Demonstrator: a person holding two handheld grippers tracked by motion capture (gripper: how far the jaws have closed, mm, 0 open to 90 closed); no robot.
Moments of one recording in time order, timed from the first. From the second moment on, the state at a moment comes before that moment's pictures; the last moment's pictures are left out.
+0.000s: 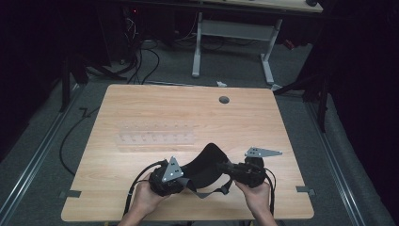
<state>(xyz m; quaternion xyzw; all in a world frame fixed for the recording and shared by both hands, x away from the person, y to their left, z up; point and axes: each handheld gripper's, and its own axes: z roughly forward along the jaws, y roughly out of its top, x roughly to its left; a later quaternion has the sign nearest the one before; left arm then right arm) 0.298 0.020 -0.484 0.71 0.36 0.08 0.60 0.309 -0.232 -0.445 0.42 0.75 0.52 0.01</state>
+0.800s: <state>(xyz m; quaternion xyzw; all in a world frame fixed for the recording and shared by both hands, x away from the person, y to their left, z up) 0.287 0.016 -0.470 0.73 0.33 0.01 0.60 0.318 -0.244 -0.446 0.44 0.71 0.55 0.03</state>
